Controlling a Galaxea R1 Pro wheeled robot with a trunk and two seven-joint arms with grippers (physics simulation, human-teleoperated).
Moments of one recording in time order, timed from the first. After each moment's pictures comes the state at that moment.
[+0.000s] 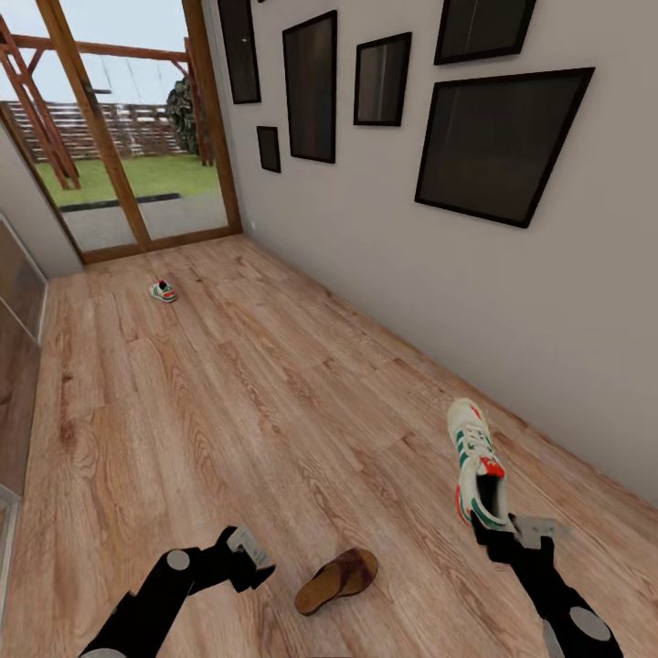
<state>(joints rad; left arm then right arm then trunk) -0.44 0.01 0.08 -0.71 -0.58 0.02 -0.67 -0.10 -0.09 -0.22 -1.27 -0.02 0.06 0.13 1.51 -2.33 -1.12</state>
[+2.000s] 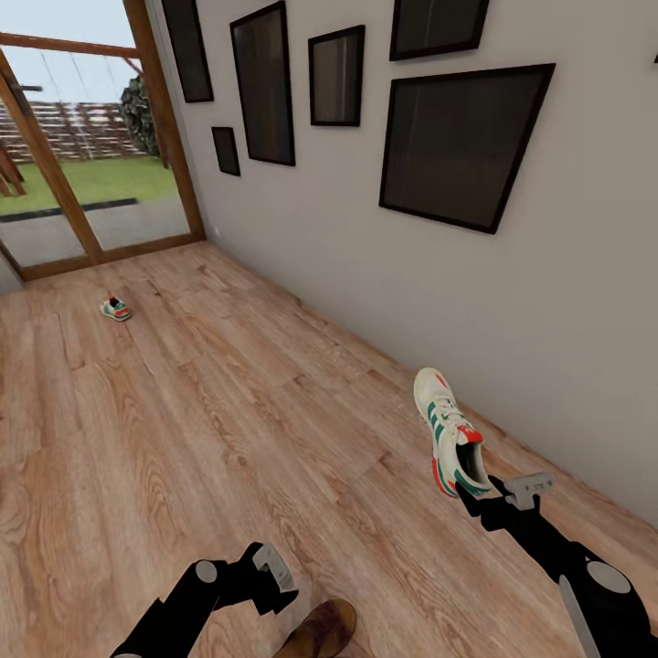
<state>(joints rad) -0.44 -0.05 -0.01 -0.65 -0.61 0.02 -0.66 -0.14 -0.14 -0.22 -1.47 0.00 0.24 0.43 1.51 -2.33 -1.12</state>
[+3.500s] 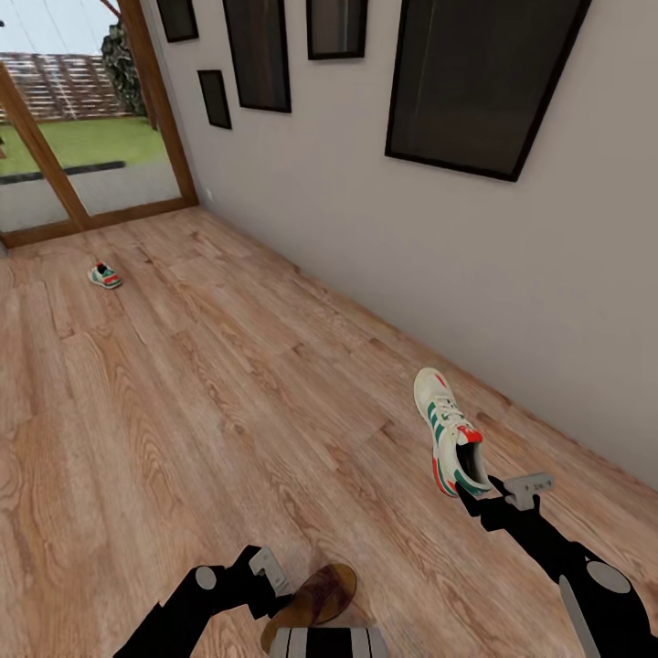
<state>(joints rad) -0.43 -0.04 -0.01 -0.64 -0.66 0.02 -0.60 -0.14 -0.14 -0.22 -1.47 0.00 0.24 0.43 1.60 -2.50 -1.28</state>
